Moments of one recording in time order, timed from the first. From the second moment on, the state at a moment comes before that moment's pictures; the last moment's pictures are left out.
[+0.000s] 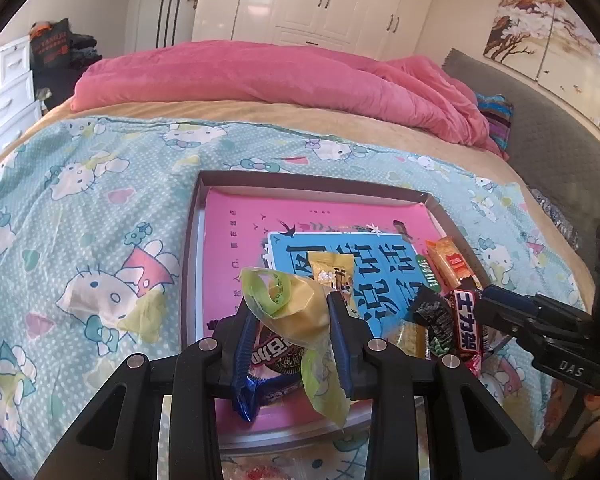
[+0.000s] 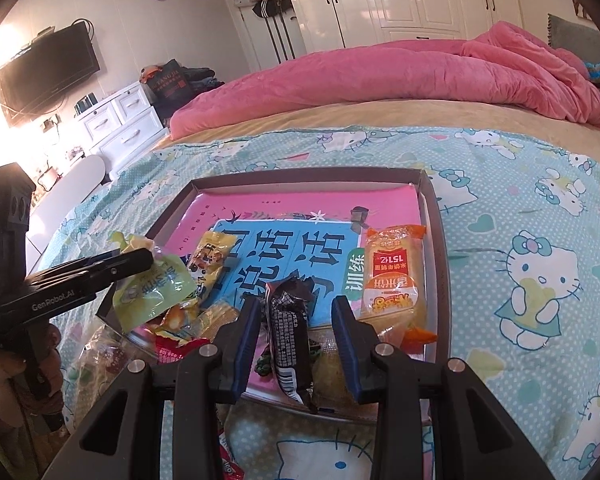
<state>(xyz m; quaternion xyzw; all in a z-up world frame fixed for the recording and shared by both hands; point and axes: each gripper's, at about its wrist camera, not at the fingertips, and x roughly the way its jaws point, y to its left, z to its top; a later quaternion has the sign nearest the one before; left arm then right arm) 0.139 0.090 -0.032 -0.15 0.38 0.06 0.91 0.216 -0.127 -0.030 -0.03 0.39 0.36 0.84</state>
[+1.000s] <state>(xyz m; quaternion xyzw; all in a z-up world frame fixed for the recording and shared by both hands) 0.135 0.090 -0.028 -0.16 0.38 0.05 0.91 0.211 -0.144 -0.019 -0.02 0.39 0.36 0.85</state>
